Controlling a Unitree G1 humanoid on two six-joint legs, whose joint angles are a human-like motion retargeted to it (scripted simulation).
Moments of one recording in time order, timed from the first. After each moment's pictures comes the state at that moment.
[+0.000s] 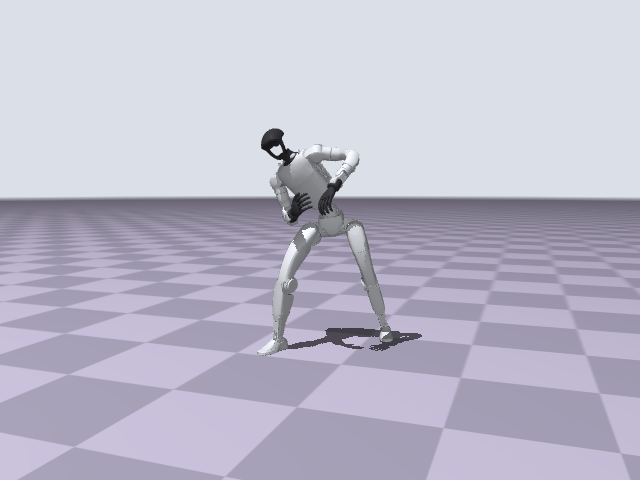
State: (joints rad) left arm 0.29 0.74 -0.22 -0.51 0.81 0.08 -0.09; right arm -0.42 -0.22 0.60 0.17 0.09 -0.53 0.44; waist -0.34 0.44 0.20; left_leg -0.20 0.12 0.08 0.24 -0.34 -0.26; right_leg -0.93 -0.58 -0.17 0.56 0.08 0.06
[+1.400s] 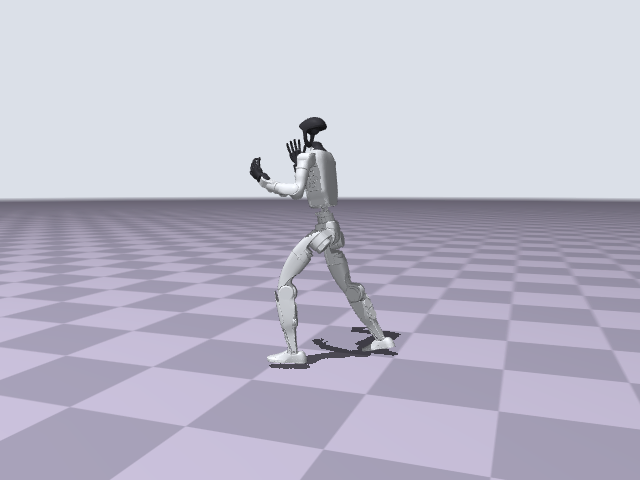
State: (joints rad) left arm -0.16 0.45 0.02 -0.27 -0.75 -0.32 -0.29; right arm -0.46 -0.43 0.12 -0.56 0.55 -0.61 -0.13; waist -0.14 0.09 -0.04; left_leg -0.77 0.15 0.04 0.72 -0.16 -0.16; right_leg 0.15 -0.20 -0.32 0.16 -0.17 0.26
